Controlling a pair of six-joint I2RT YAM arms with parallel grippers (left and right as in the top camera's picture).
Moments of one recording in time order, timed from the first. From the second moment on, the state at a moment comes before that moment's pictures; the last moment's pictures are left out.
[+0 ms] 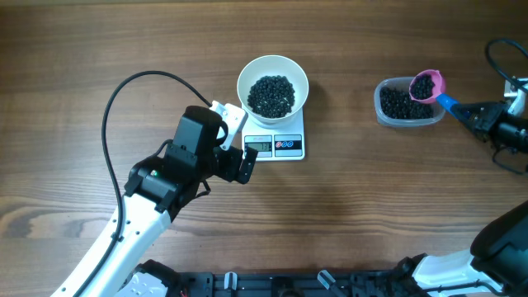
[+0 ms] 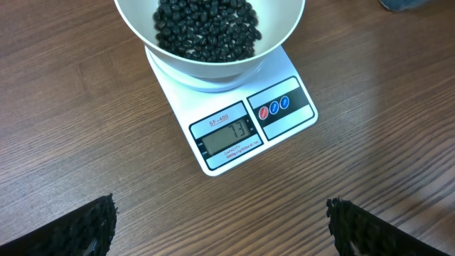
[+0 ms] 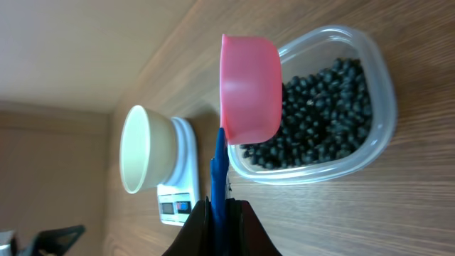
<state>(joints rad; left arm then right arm) -0.47 1.15 0.91 -0.65 0.08 -0.04 -0.72 1.70 1.28 -0.98 -1.01 -0.23</state>
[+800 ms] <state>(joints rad) -0.47 1.15 0.91 -0.65 0.08 -0.04 -0.53 1.70 1.28 -1.06 -1.29 -0.16</state>
